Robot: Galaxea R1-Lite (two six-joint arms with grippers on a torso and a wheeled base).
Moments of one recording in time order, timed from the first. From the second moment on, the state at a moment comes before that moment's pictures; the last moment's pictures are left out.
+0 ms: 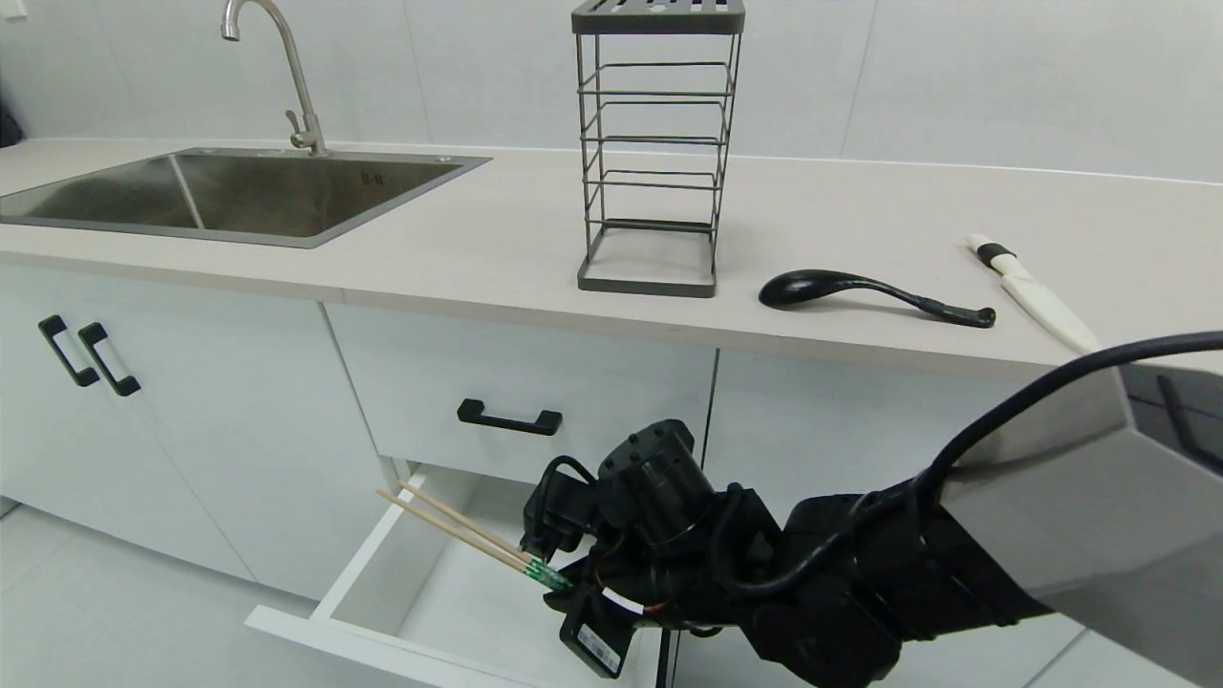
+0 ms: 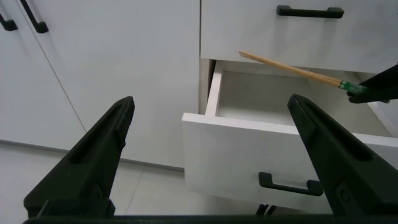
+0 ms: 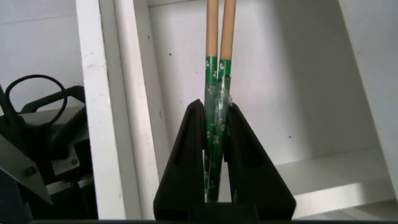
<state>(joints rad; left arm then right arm) 0.00 0.00 0.00 0.00 -0.06 0.00 0.95 2.19 -1.10 -0.33 0.16 -0.21</state>
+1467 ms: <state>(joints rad) 0.00 0.00 0.00 0.00 -0.06 0.00 0.88 2.39 -1.26 -0.33 0.13 -0.25</state>
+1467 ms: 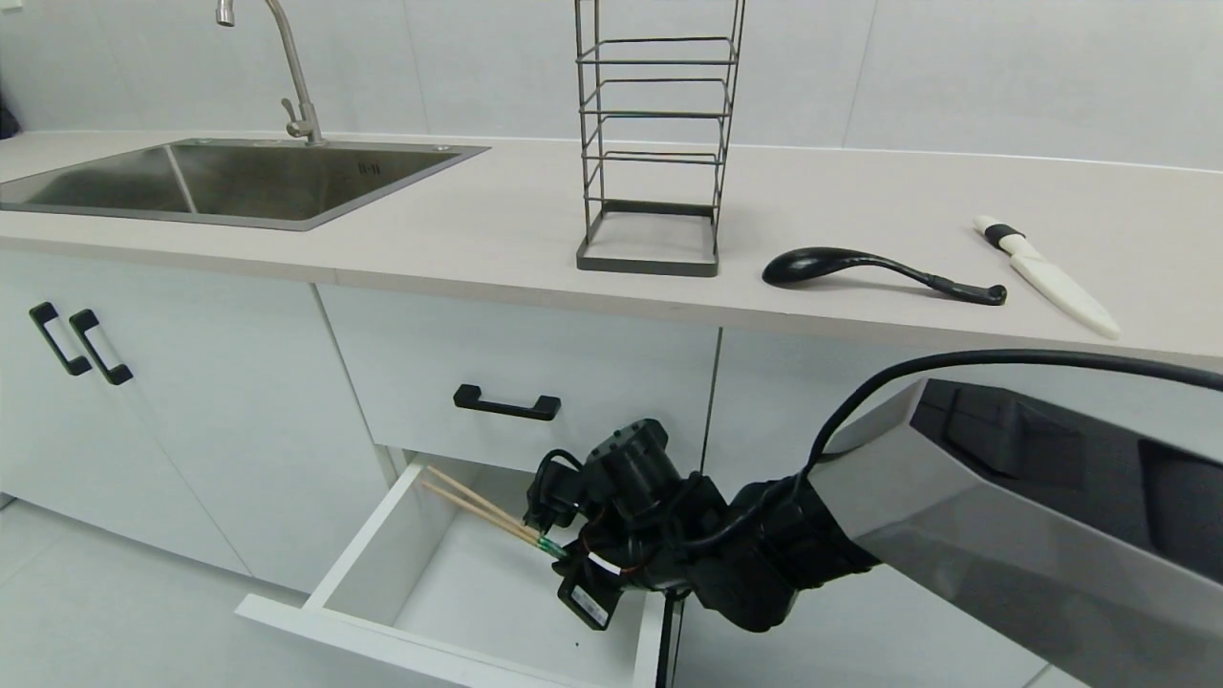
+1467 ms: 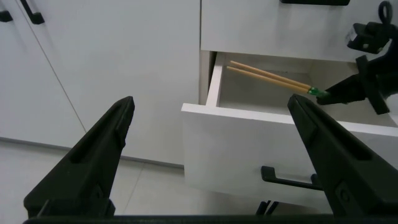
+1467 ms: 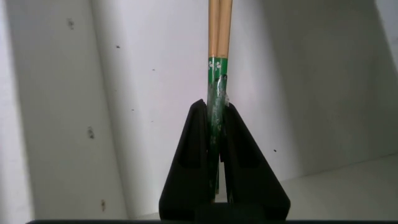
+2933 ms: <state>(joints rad) 0.00 0.00 0.00 0.00 -0.06 0.00 0.93 2.54 -1.37 -0.33 0.11 -0.23</state>
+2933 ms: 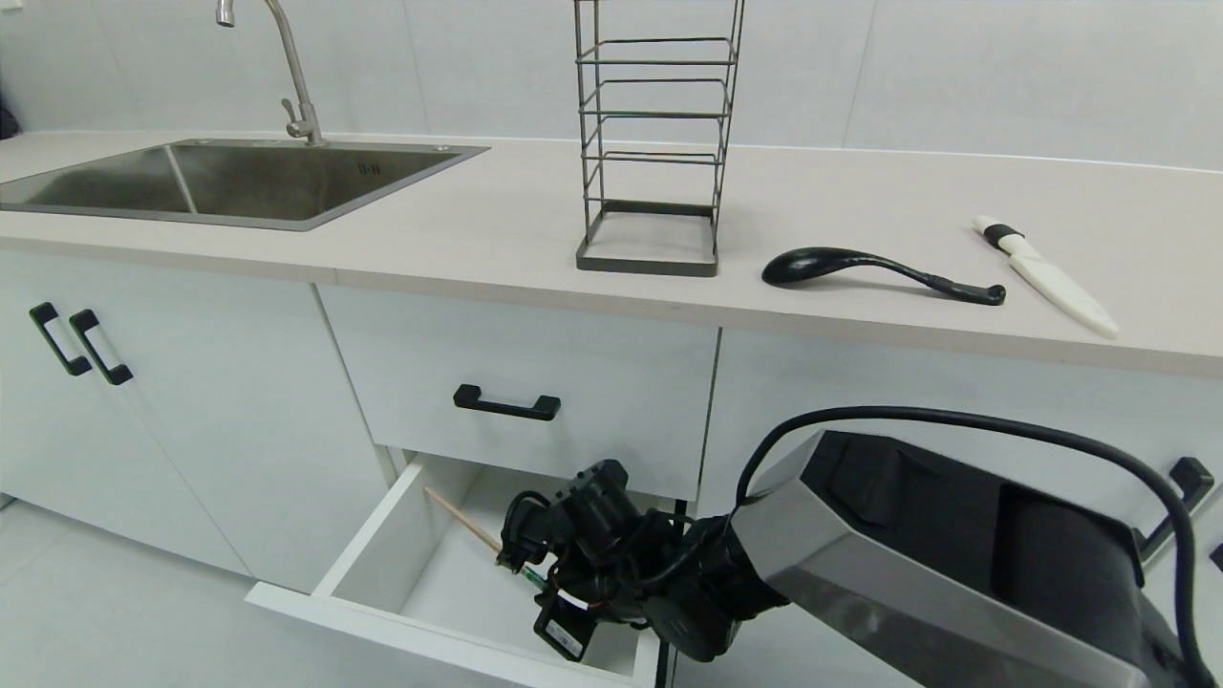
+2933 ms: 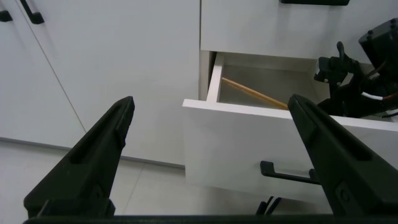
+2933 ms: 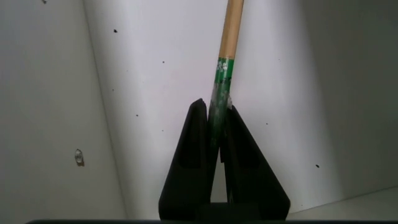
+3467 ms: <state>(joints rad) 0.00 0.00 0.00 0.00 -0.06 0.00 0.96 2.53 -1.37 -0.32 0.11 -0.22</state>
